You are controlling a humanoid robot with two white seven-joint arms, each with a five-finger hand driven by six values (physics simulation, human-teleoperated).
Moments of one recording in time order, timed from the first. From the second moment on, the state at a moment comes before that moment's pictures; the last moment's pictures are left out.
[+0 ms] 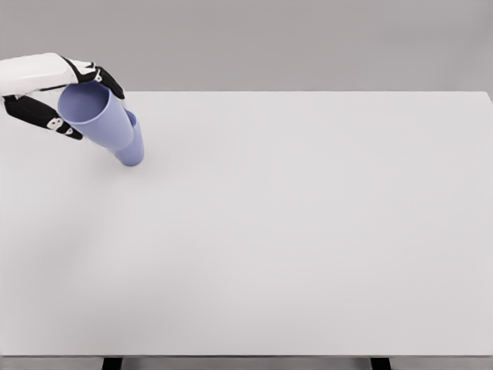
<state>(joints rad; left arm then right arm) -0.94 1.05 -0.82 -1.41 0.21 -0.61 -0.59 0.00 0.00 -0.04 0.15 0.07 -0.14 0.56</state>
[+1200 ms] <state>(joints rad) -1.18 0.92 -1.03 -1.14 0.15 -0.61 -0.61 0.00 0.00 -0.04 0.15 0.07 -0.14 0.56</state>
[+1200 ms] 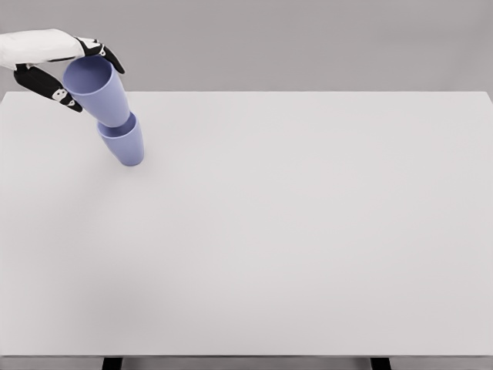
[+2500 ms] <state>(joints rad) -1.19 0.86 -1.05 -1.03 0.14 -0.61 -0.61 0.00 0.00 -0.04 0.15 0.07 -0.14 0.56</state>
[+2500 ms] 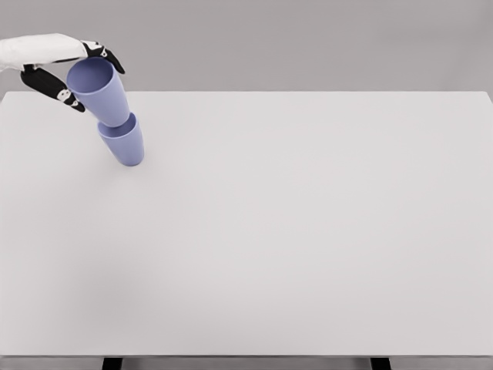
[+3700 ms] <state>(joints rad) -1.17 0.82 -1.06 -0.96 0.12 -0.61 -0.61 0.00 0.00 -0.04 0.15 0.07 -0.14 0.56</state>
